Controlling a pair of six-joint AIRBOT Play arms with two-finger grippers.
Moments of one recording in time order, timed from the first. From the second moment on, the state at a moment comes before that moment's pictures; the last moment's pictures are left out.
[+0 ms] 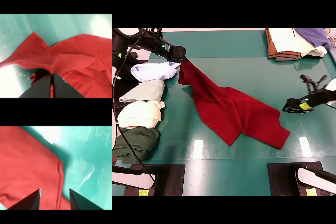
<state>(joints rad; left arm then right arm) -0.16 -1.55 1.90 1.19 -1.30 -1.40 -0.20 -1.25 0.97 -1.22 1.26 1.38</state>
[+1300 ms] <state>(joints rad) -0.16 -0.97 2.07 1.20 -1.08 -1.42 -0.19 -0.81 1.58 -1.22 1.35 1.36</state>
